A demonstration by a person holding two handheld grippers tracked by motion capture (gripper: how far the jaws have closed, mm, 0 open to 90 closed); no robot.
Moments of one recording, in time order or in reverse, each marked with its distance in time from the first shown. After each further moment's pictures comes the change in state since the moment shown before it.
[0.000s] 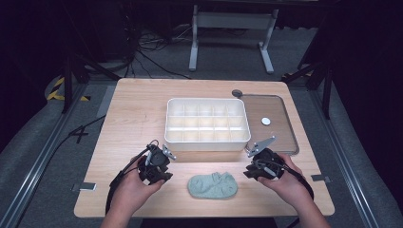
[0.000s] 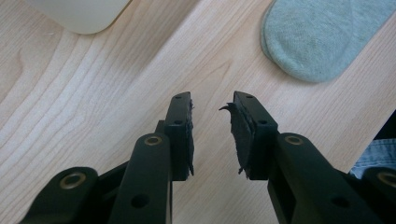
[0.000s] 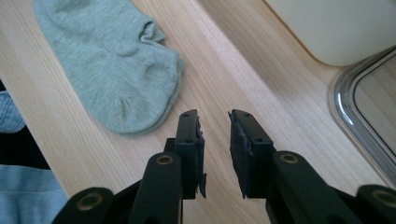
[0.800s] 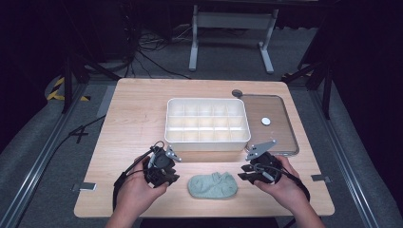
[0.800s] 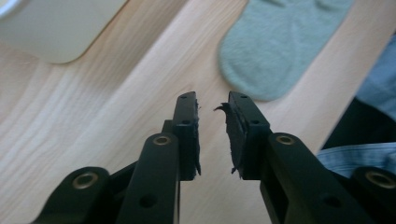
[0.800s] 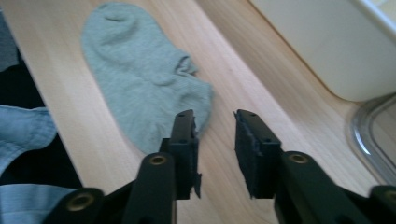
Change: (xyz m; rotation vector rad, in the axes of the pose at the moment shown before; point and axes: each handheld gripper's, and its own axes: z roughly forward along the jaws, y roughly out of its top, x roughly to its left) left arm -0.020 0.009 -0.013 -0.051 -0.086 -0.002; right arm 0.020 0.006 -0.007 -0.094 0.019 -0.038
